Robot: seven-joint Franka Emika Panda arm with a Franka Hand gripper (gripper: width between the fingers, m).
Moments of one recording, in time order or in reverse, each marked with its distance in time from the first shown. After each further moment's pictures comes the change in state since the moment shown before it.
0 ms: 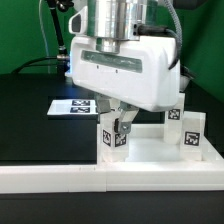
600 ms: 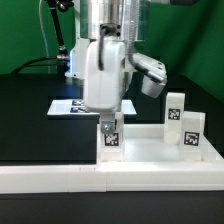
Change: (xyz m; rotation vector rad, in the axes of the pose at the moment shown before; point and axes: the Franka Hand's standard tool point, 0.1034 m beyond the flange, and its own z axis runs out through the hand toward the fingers) arm 0.001 0.004 0.001 -0.021 -0.046 0.700
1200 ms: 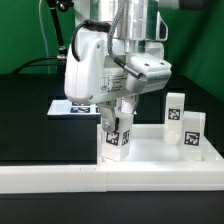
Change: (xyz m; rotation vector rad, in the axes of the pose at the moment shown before) arm -0.009 0.004 0.000 0.071 -0.007 0.250
